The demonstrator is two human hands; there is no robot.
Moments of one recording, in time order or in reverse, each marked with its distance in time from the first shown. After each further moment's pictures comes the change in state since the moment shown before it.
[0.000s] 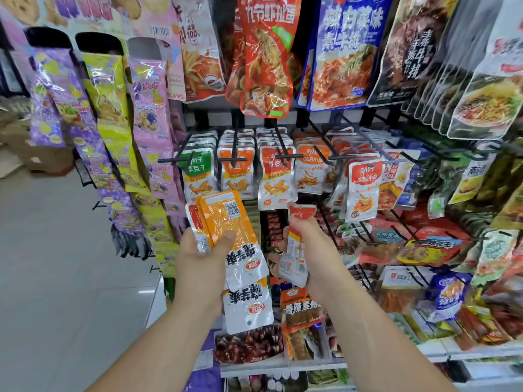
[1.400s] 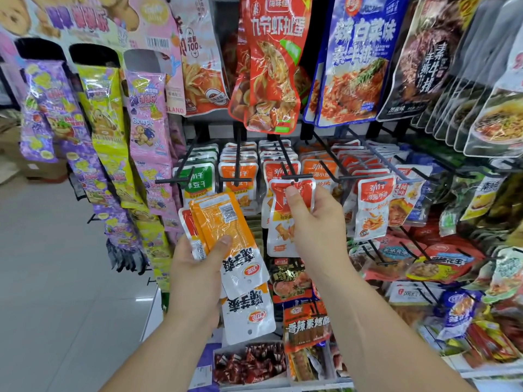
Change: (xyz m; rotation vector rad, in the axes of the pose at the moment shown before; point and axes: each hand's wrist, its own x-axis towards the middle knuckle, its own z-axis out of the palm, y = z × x) left_hand 0.018 0.017 0.006 -0.067 -0.024 -0.022; right_hand 0.039 -0.037 0.027 -0.473 0.227 -0.682
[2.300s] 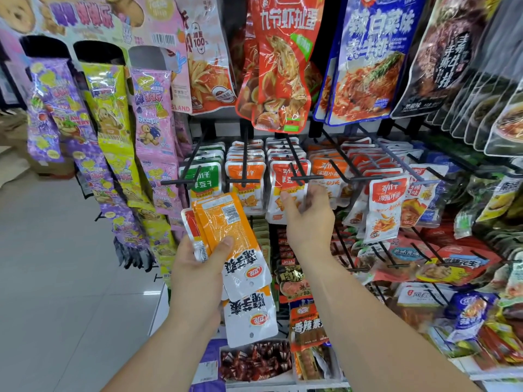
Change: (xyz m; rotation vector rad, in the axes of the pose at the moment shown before) left_hand 0.003 0.003 -0.006 0.010 0.008 -0.005; right_hand 0.029 0.049 0.032 -0.193 0.137 0.043
